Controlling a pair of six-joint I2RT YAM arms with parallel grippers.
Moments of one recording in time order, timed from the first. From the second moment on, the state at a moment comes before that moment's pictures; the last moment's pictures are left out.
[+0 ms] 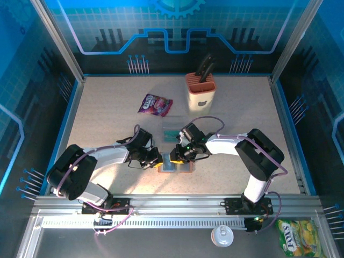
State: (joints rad) left arm -0.53 1.48 0.59 -0.23 0.49 -1.00; right arm 0.73 1.76 0.86 -0.16 -0.59 0.82
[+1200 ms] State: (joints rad) left arm -0.54 1.42 0.59 -0.23 0.49 -1.01; right arm 0.73 1.70 0.87 -0.24 -0.56 0.79
